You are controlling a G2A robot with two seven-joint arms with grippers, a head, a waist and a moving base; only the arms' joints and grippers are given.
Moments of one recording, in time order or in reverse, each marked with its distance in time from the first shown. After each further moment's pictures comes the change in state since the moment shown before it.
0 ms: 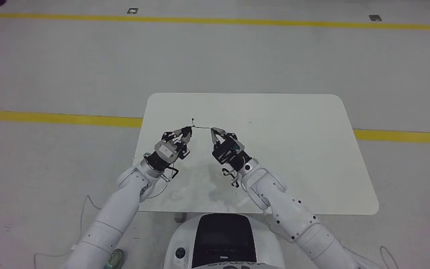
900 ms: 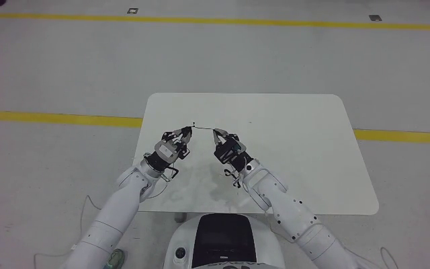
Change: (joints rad) left arm 0.000 0.000 0.000 0.000 0.000 0.000 0.000; right arm -0.009 0.001 0.015 0.014 0.000 -0.007 0.008
